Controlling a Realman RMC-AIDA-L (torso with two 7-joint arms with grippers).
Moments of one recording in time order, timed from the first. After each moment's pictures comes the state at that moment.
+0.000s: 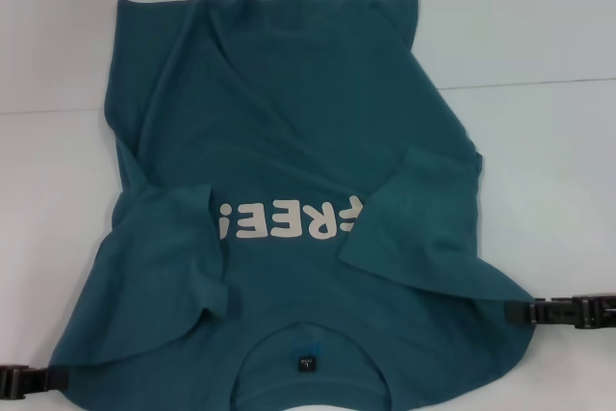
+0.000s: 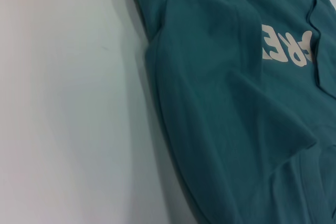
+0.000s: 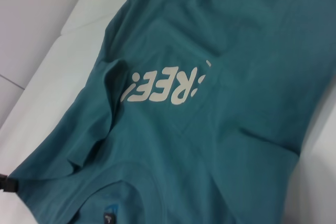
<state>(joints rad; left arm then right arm) -0.43 -2.08 0.48 0.95 2.55 1.64 -2.10 0.41 1.99 -0.57 -0.70 -2.26 -1.57 2.00</state>
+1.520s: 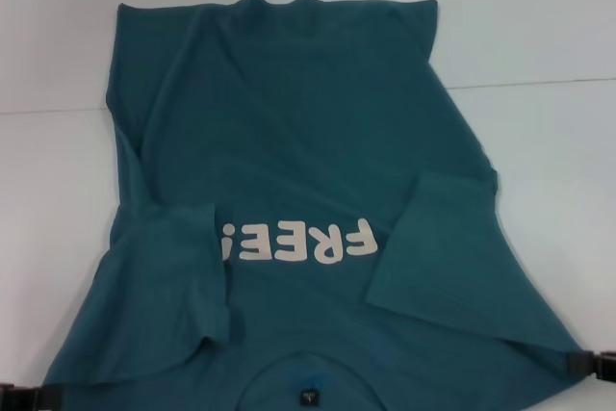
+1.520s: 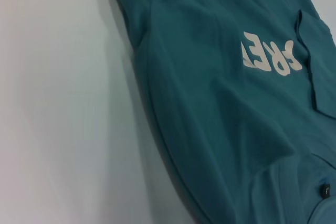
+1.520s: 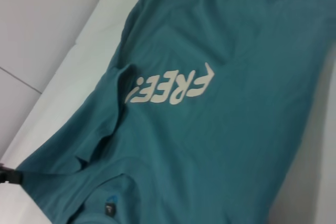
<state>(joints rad) -0.41 -2.07 0.45 0.99 2.56 1.77 -2.10 0.27 1.99 -0.45 -0.70 -2.25 -1.69 1.85</state>
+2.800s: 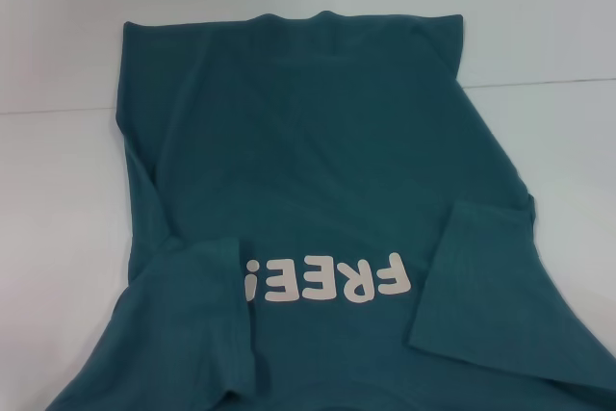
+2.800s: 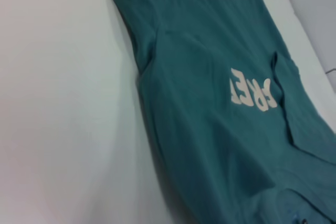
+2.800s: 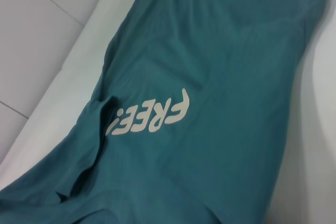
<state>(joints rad) -0.34 -2.08 0.30 0.95 2.54 1.88 -2.01 0.14 1.98 -0.32 -0.70 -2.26 -1.76 1.74</state>
